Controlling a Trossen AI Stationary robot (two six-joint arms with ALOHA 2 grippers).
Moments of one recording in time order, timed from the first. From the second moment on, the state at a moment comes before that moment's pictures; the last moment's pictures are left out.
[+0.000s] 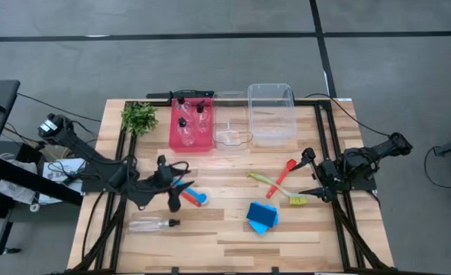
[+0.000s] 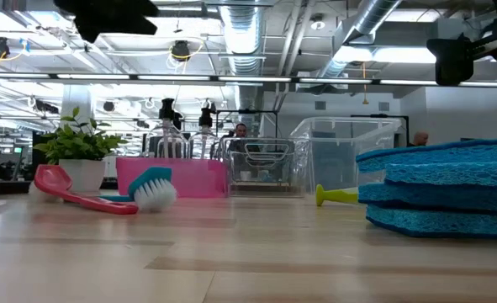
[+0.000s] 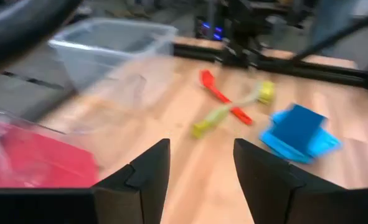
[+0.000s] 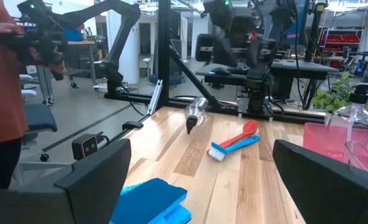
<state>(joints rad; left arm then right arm) -0.63 1.10 0.67 -0.07 -0.90 -0.40 0.39 0.01 0.08 -0.05 0.10 -0.05</state>
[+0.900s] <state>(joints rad) -0.68 1.09 0.67 -0.40 -0.01 -0.76 0.39 0.01 0.08 -0.05 0.10 -0.05</state>
